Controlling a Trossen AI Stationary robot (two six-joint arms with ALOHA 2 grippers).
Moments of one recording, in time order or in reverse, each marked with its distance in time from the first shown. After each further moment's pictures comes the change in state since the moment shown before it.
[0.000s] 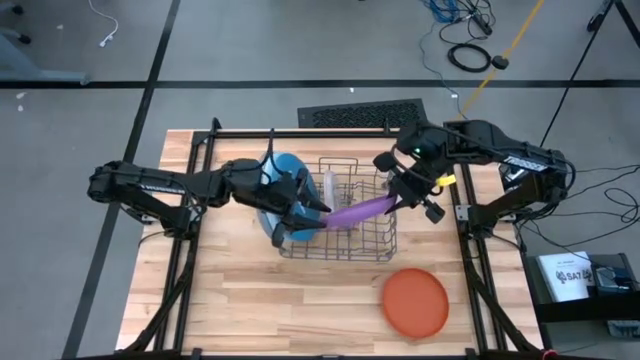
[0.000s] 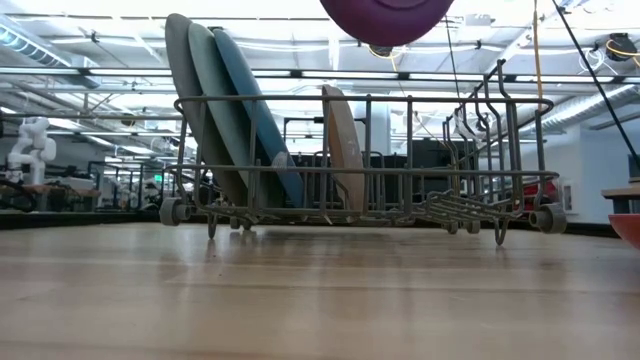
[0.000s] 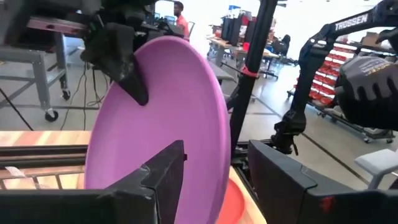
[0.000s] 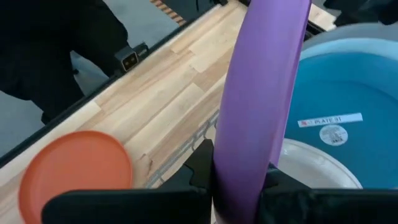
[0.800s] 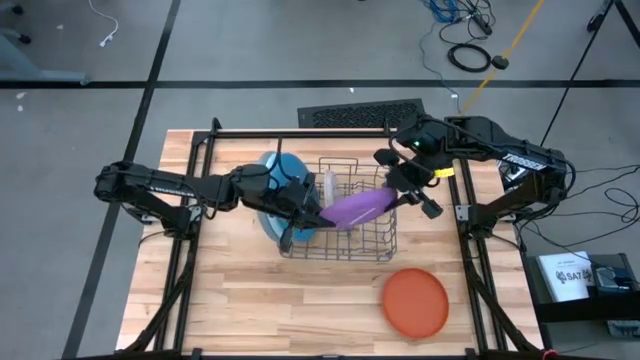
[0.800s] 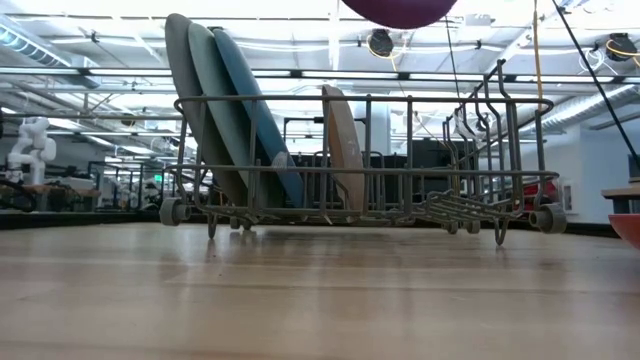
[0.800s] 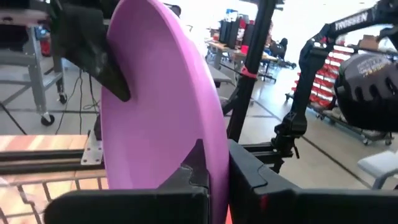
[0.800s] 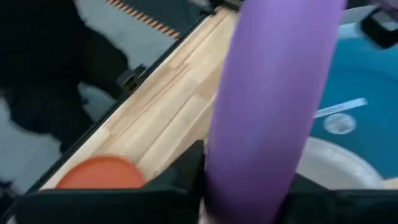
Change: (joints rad) left arm -0.015 0.066 -0.001 0.085 -0.005 -0.002; right arm -0.049 0.002 0.000 0.031 -0.055 0.157
